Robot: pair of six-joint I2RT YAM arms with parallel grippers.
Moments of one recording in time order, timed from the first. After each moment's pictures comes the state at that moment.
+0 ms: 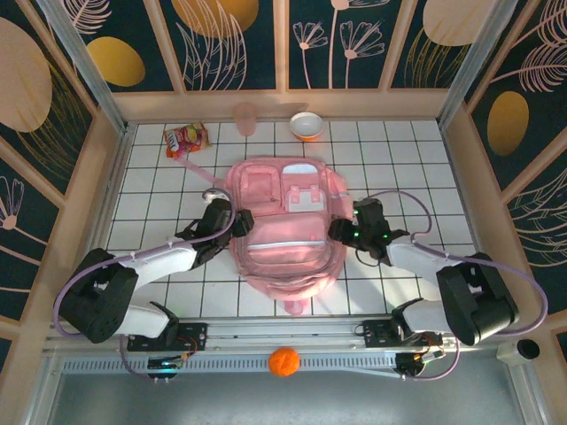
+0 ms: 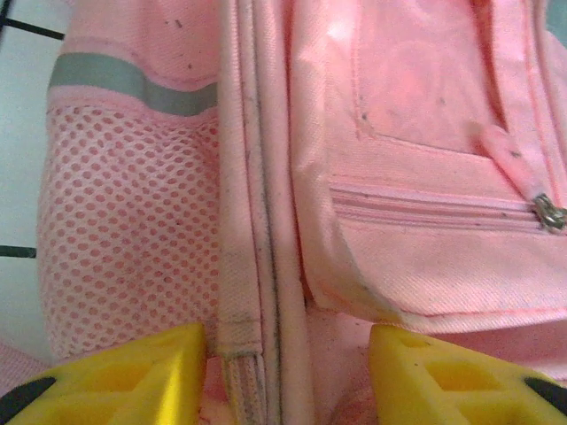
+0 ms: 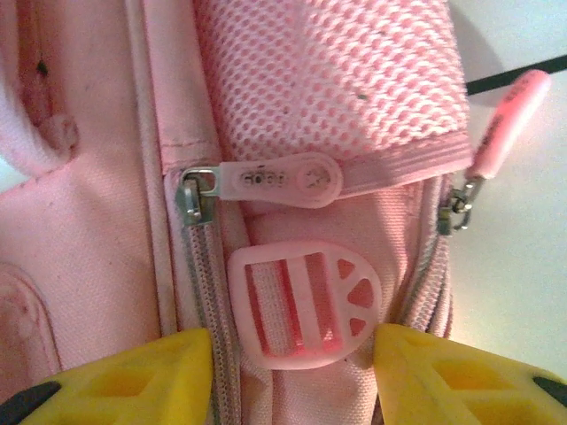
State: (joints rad) left arm -0.60 1.39 0.56 0.14 -0.14 -0.73; right arm 0.41 1.30 0.49 -0.05 -0.15 0.67
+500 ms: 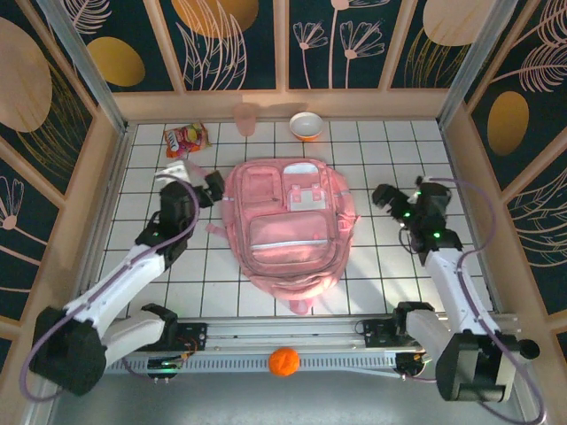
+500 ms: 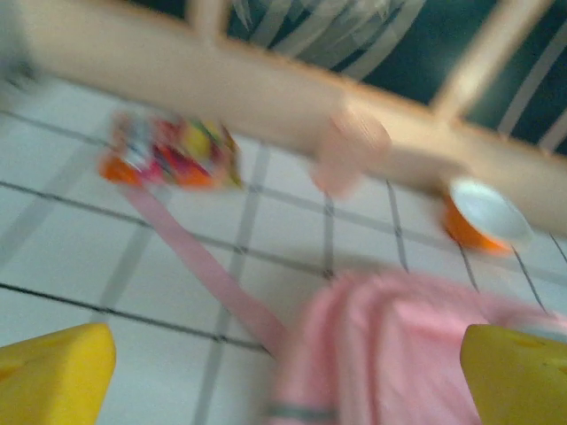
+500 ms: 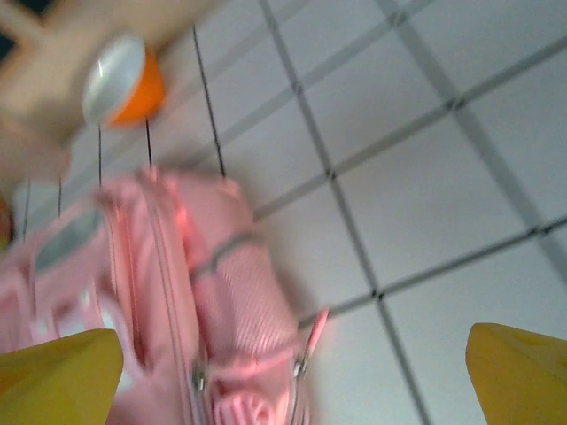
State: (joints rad) left arm -0.40 1.02 0.63 0.10 -0.41 -0.45; right arm -0.05 0.92 0.62 -0.27 -0.17 0.54
